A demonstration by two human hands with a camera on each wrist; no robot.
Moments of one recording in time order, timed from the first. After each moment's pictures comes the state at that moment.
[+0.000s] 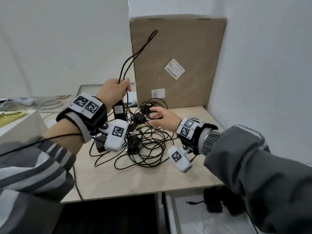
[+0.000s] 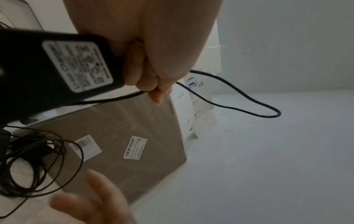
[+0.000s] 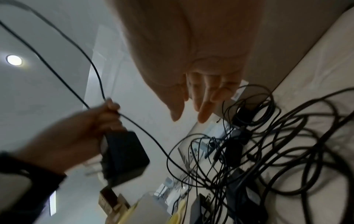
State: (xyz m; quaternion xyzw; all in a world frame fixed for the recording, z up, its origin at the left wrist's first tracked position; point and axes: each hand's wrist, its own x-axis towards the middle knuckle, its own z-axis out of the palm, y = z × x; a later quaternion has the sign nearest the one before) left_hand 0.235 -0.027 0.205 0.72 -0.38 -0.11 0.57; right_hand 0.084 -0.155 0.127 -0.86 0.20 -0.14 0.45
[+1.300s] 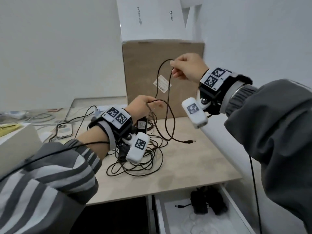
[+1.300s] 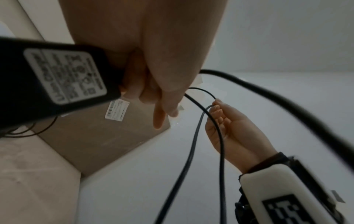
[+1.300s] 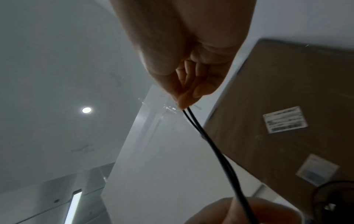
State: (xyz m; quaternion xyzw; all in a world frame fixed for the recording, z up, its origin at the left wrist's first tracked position) left_hand 0.136 -0.054 0.214 0.68 -0.54 -0.14 0.48; right_hand 0.002 -0.178 0.310 -0.77 0.20 -0.41 0.44
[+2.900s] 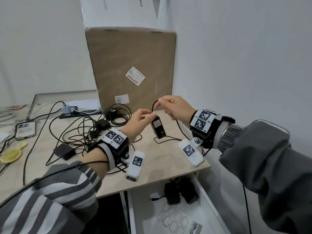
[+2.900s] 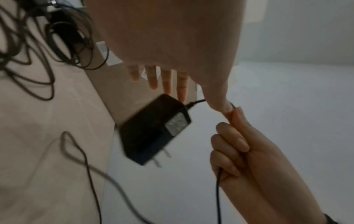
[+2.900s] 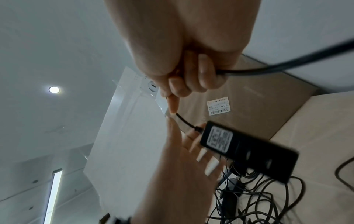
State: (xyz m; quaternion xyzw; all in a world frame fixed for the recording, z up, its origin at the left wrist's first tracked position) left_hand 0.068 -0.119 0.124 0.63 -0.49 -0.24 0.55; right_hand -0.082 -0.203 0.185 -0.81 0.19 -0.31 0.46
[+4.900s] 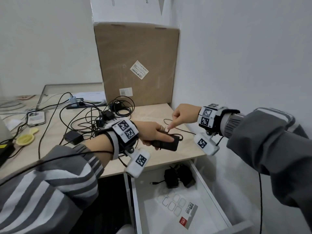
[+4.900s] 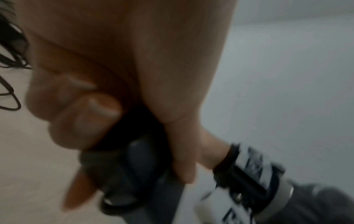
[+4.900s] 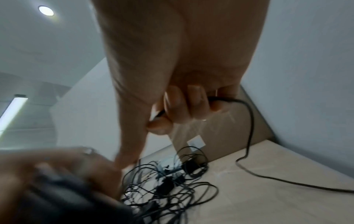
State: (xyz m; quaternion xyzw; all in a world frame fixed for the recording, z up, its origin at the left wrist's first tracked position) left_hand 0.017 -0.066 0.149 0.69 -0.62 -0.37 0.09; right_hand -0.118 -0.195 0.178 -0.95 0.26 0.00 0.17
